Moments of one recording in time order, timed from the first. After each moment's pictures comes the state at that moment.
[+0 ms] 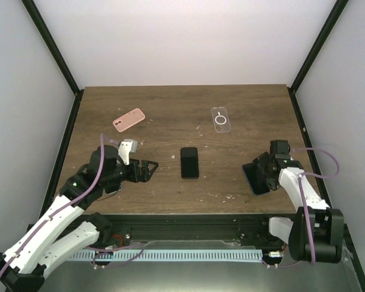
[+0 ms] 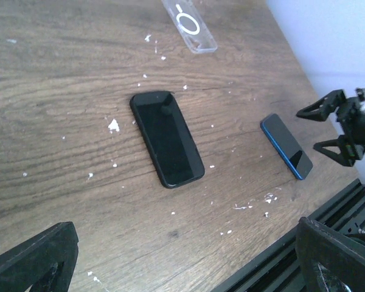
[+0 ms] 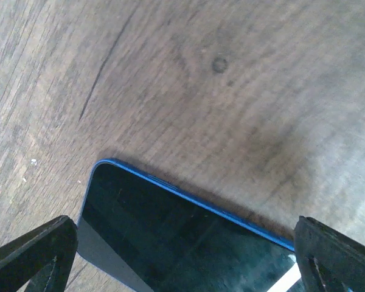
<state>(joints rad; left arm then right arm) -0.61 0.73 0.77 -0.64 0.19 -0.51 -0.07 1.10 0.59 -0.61 0.07 0.92</state>
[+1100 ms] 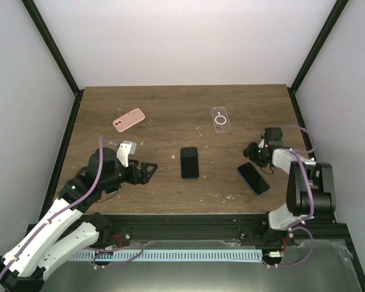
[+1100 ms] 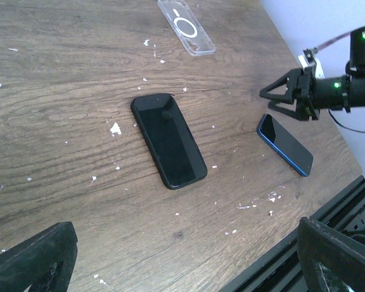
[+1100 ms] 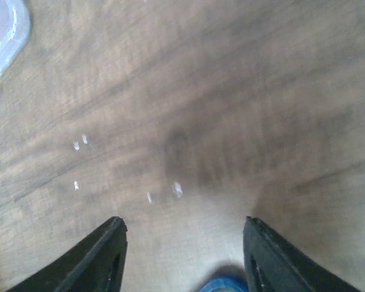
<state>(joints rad) -0.61 0.68 0.74 -0.62 0.19 -0.47 -0.06 1.48 0.68 -0.23 -0.28 0.51</state>
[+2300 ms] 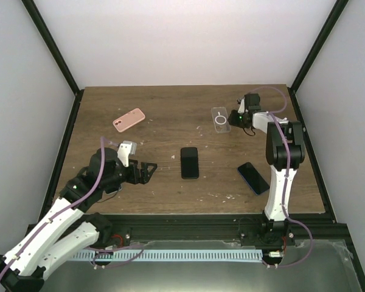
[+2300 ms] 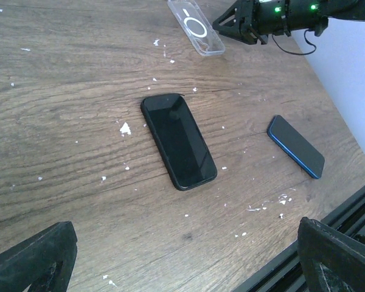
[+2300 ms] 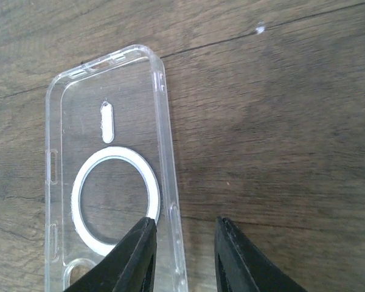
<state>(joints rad) -0.61 0.68 0.72 -0.62 0.16 -0.47 0.07 2.14 1.45 -0.21 -0.28 0.27</state>
